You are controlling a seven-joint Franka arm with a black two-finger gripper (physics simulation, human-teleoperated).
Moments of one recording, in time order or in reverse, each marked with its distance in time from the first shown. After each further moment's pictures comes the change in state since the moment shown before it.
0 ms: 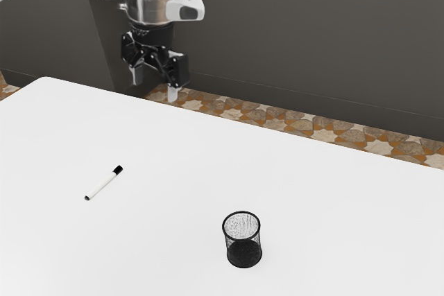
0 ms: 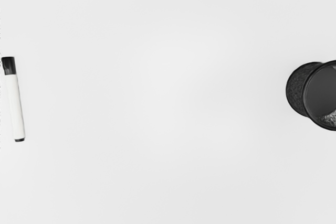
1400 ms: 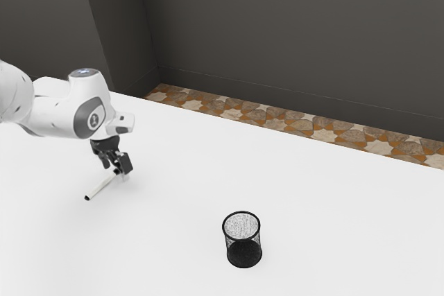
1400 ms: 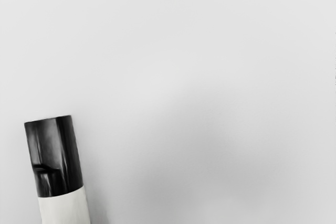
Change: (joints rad) arm 0.163 0.369 0.398 -0.495 -0.116 0.982 0.608
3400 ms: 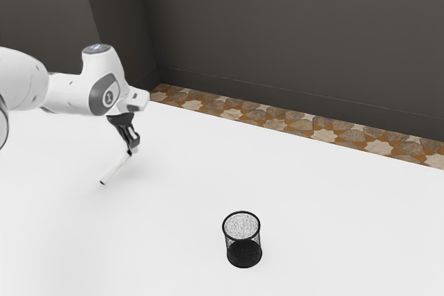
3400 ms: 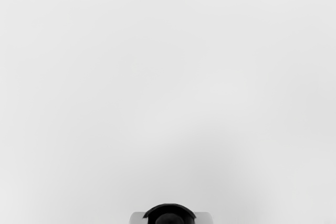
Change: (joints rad) arm -0.136 0.035 0.089 0.186 -0.042 -0.046 0.198
